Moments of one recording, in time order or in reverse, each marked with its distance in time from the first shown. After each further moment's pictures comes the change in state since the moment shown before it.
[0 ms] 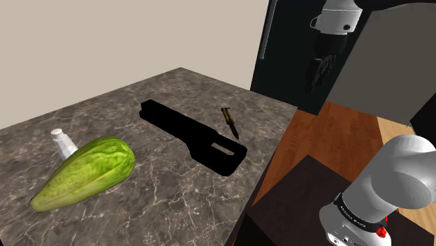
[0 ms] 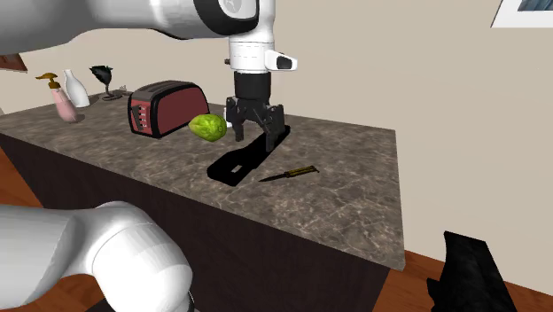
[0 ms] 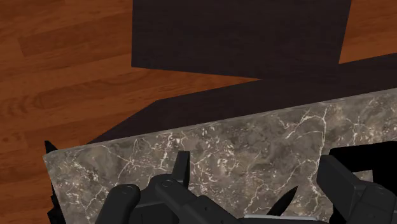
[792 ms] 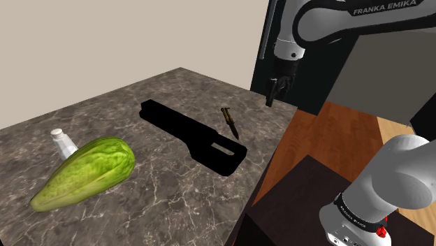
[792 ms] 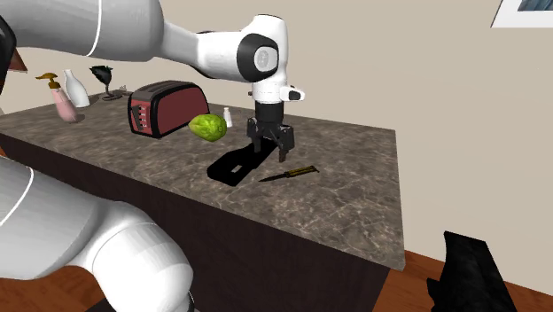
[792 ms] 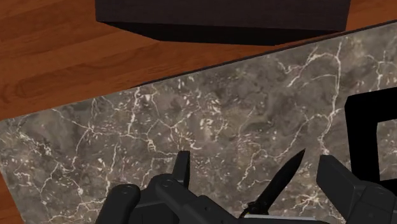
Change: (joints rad) arm 0.013 0.266 0.058 -0.040 0.042 0.330 0.100
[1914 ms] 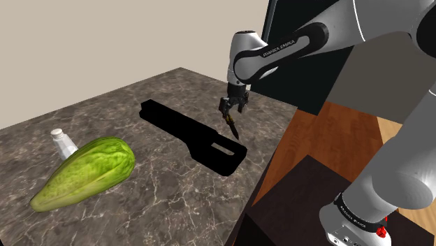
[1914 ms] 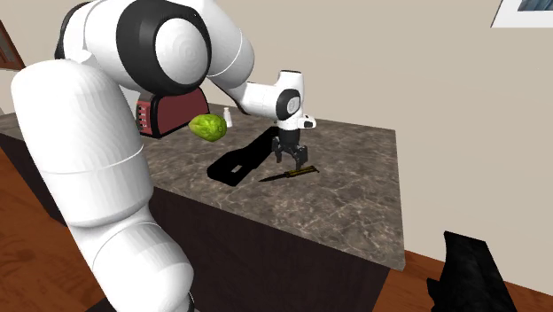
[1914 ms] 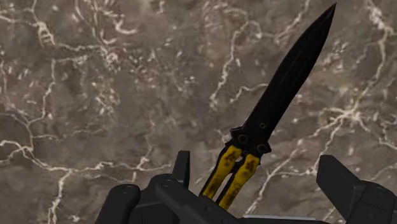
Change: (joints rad) arm 0.013 0.575 0.055 0.232 -0.025 0.387 0.148
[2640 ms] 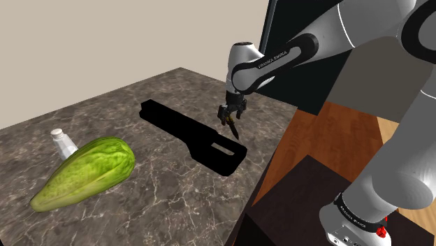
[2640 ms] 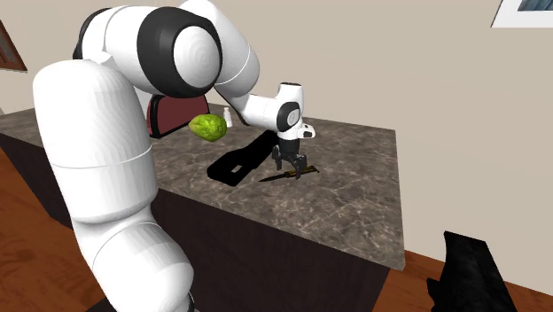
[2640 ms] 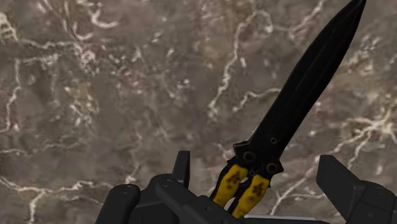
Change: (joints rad) arm 0.001 0.058 -0.001 -0.029 -0.009 0.088 0.008
